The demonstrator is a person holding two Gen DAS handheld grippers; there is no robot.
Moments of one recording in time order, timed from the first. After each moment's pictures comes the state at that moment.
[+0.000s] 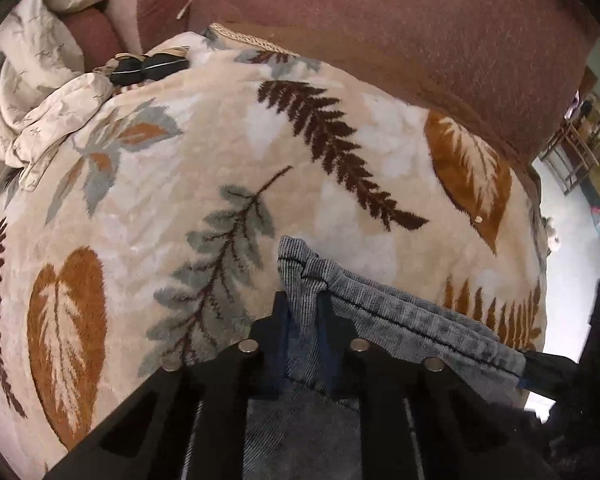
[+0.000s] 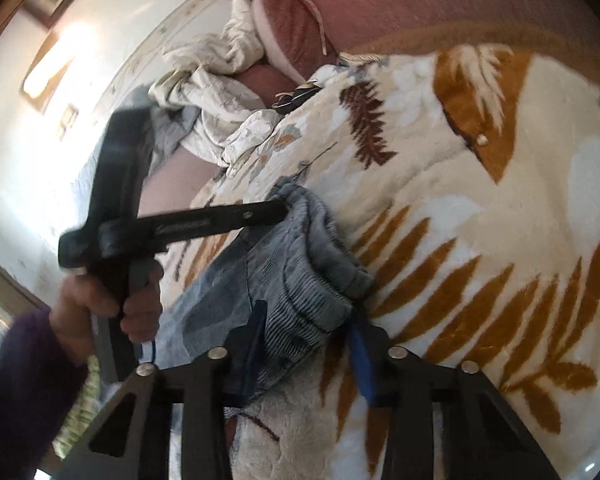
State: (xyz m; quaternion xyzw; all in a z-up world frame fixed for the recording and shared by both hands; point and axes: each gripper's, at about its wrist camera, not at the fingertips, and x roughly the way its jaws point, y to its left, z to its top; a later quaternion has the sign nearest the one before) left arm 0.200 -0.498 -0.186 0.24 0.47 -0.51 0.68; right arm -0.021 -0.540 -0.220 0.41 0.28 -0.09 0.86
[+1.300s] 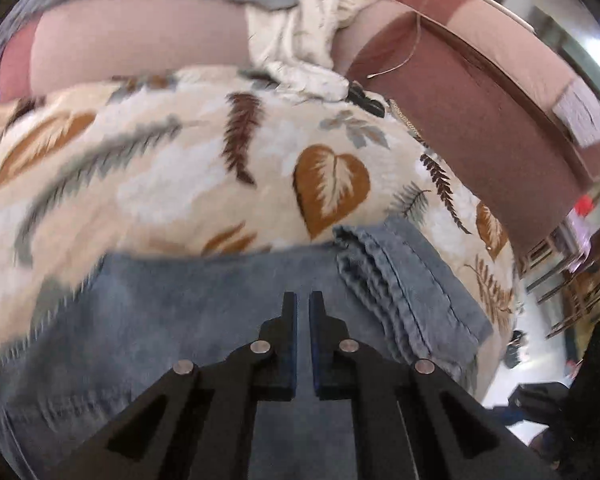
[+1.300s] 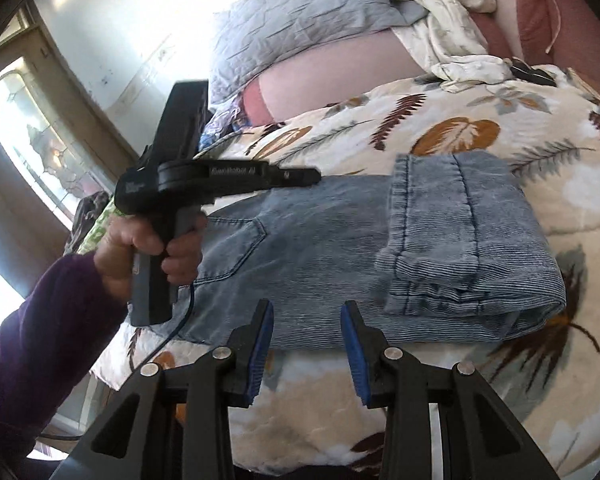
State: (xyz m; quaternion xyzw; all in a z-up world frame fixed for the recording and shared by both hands) left arm 0.245 -0.169 -0.164 -0.01 0.49 -0.41 0.77; right arm 0.029 -0.292 -0.148 0.21 0.39 0.12 0.89
